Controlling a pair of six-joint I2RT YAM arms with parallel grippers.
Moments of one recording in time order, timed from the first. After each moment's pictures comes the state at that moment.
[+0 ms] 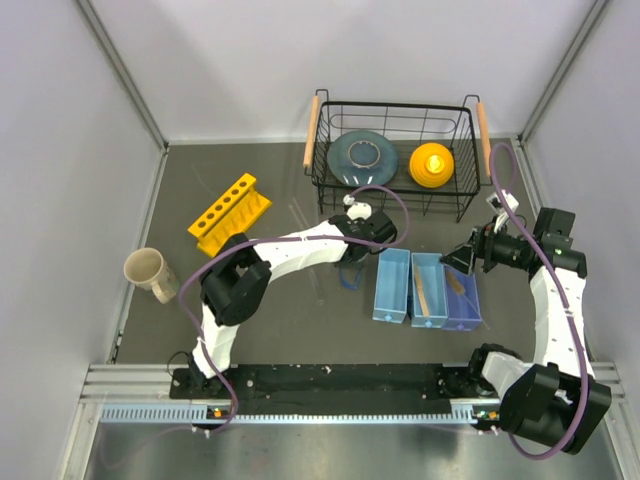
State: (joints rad) left arm -0.95 2.01 1.56 -0.79 -0.46 -0.78; right arm -0.34 1.00 0.84 -0.80 -1.08 -0.38
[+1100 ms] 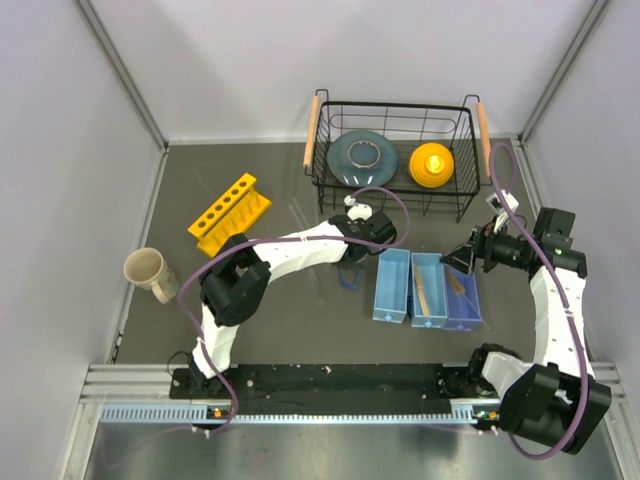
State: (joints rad) left arm -0.95 2.01 1.56 -0.81 -0.46 -0.75; right arm -0.34 1.00 0.84 -0.80 -1.07 -0.38
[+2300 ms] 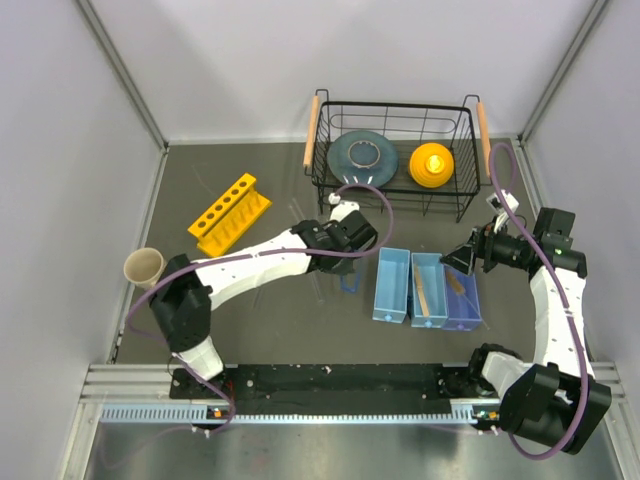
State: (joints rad) left arm -0.97 1.71 1.38 -0.78 -0.38 -0.73; right arm -0.34 1.00 0.84 -0.80 -1.07 -0.38
